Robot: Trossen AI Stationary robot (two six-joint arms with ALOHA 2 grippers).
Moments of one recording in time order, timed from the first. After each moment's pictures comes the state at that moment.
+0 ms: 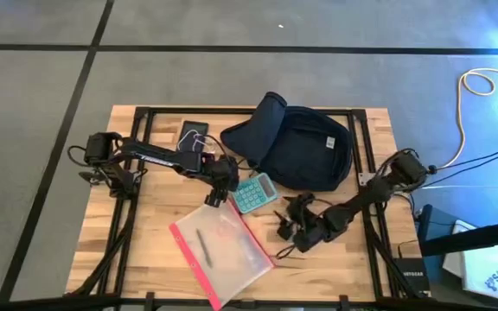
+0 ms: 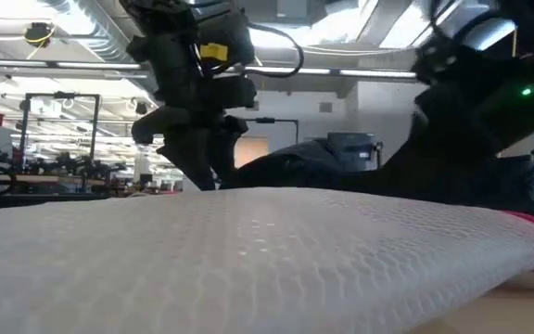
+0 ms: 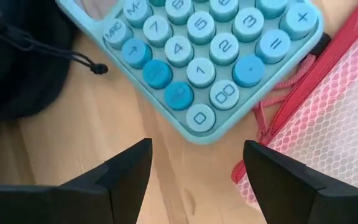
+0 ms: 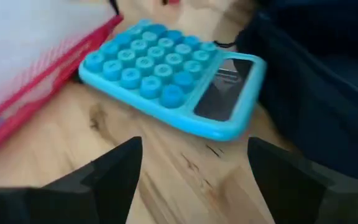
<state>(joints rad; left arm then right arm) 0.06 1.70 1.02 -0.42 -0.05 0.42 0.57 1.72 0.68 0.00 0.93 0.94</state>
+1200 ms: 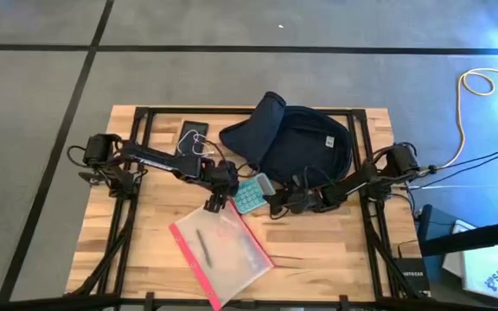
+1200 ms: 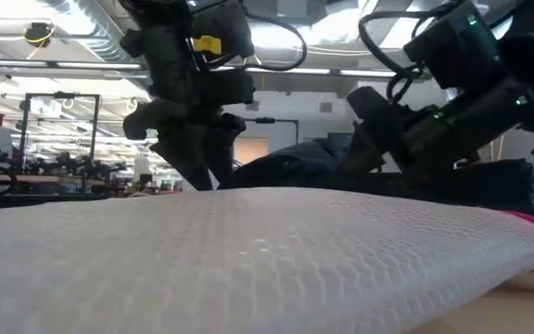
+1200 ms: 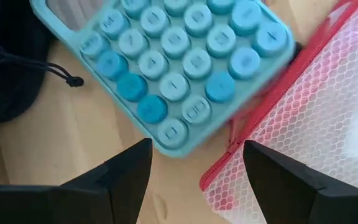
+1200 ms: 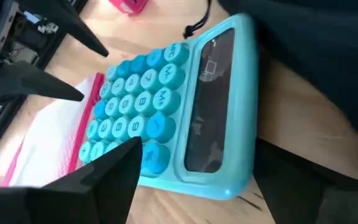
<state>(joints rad) -0.01 1.70 1.02 -0.42 -0.07 0.35 0.26 1.78 0.52 0.58 0.51 1.19</state>
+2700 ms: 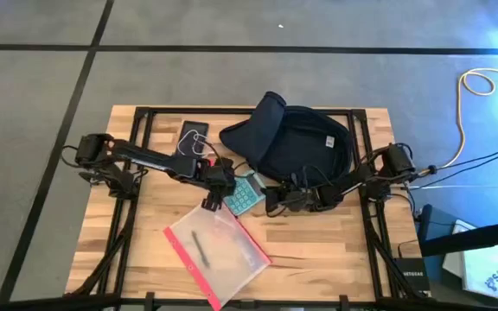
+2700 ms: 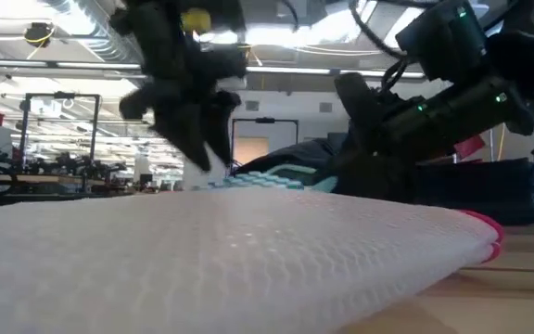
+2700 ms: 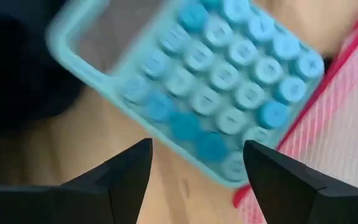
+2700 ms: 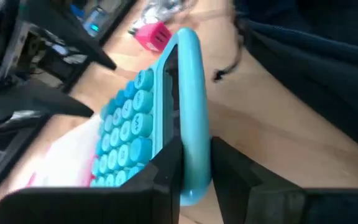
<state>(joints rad) -0.03 1.58 1.02 -0.47 -0.16 0.38 0.25 1.80 0.54 0.76 0.59 1.07</state>
